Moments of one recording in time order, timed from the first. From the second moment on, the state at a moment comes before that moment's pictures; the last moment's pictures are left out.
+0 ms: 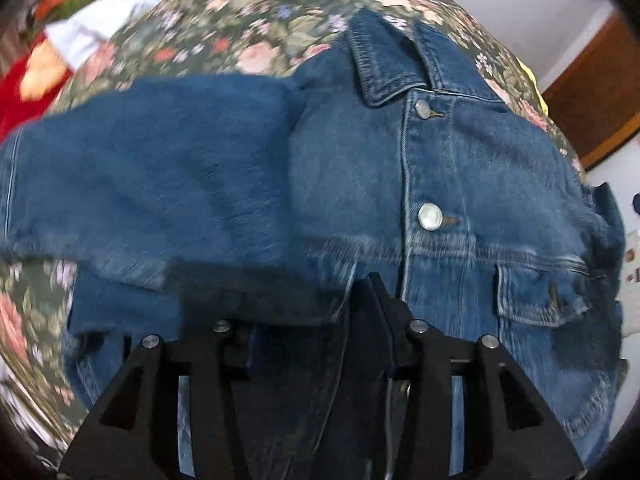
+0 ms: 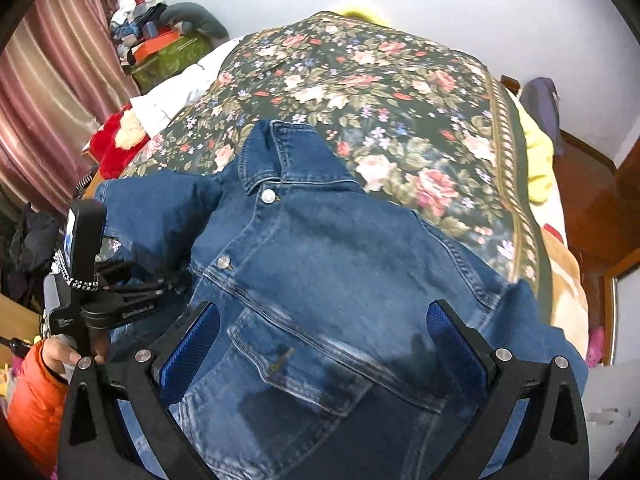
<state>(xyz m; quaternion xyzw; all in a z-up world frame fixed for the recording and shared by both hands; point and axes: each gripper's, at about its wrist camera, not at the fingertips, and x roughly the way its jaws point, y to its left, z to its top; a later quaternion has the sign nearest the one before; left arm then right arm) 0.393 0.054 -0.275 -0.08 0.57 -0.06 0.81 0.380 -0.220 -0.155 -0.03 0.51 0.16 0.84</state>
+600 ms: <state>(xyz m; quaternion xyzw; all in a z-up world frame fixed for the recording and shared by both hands) 0.378 0.251 -0.272 -0.28 0.50 0.09 0.81 0.396 -0.216 -0.172 0.00 0.52 0.16 0.84</state>
